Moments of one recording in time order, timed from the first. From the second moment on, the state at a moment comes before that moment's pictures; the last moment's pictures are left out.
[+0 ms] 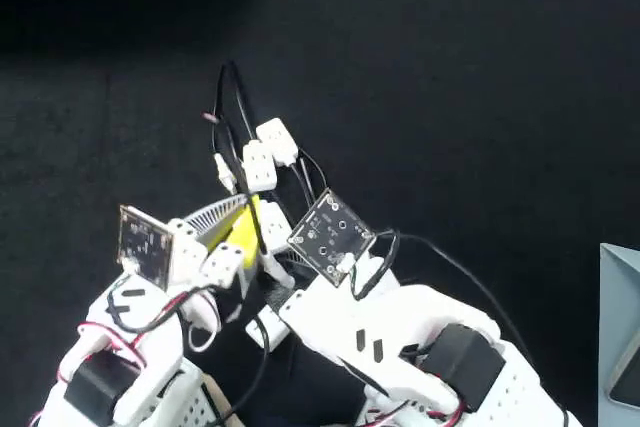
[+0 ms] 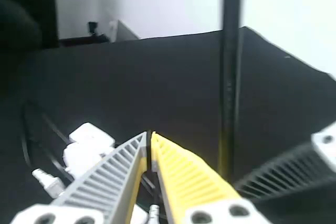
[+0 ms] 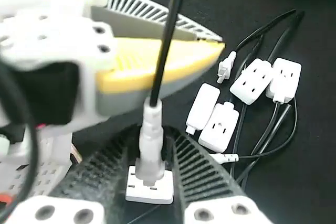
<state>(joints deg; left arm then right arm) 28.5 -104.3 70.9 54.7 9.5 -52.0 -77.4 51.1 73.5 -2.2</state>
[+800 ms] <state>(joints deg) 39.1 -104.5 67.0 59.1 -2.7 -51.9 -77.4 54.7 73.5 -2.2</state>
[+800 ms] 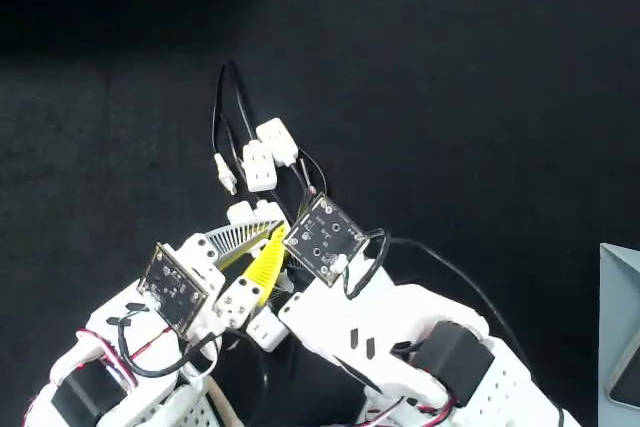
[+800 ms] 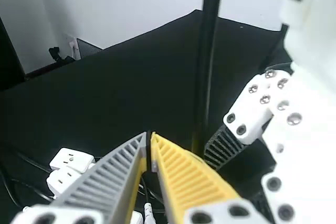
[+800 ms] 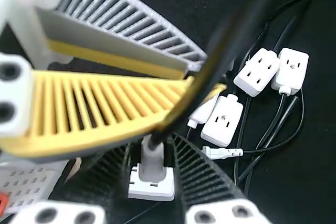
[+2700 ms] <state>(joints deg) 16.2 -29.0 47.4 63.1 27.9 -13.4 -44.7 58.0 56.1 -9.5</state>
